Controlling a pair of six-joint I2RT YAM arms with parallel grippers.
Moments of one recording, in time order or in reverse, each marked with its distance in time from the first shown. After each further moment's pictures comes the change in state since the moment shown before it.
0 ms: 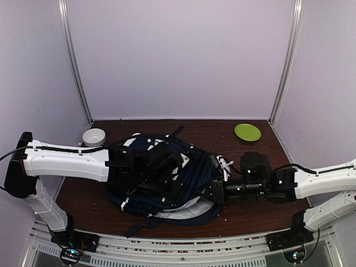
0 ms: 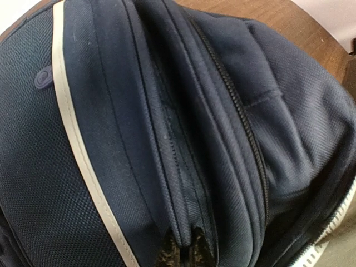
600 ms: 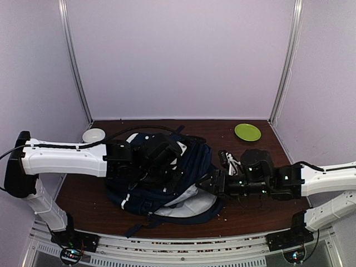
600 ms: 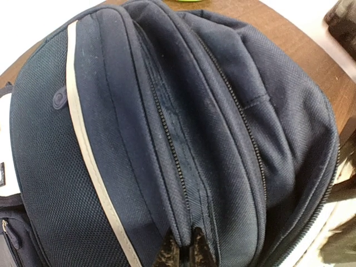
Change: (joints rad) left arm 0.027 -0.007 0.038 0.031 -0.109 -0.004; right arm 0.031 -0.047 0.074 -0.198 0.162 0.443
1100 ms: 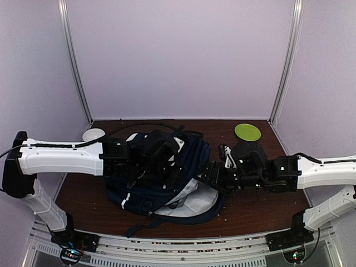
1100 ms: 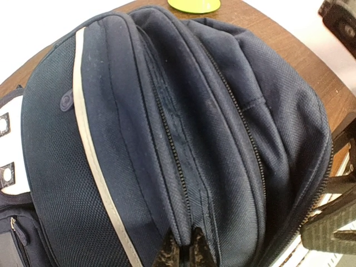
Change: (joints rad) left arm 0.008 -0.024 -0.003 0.018 -0.027 -0.006; right arm 0.000 0.079 0.151 -0.155 0.120 0.047
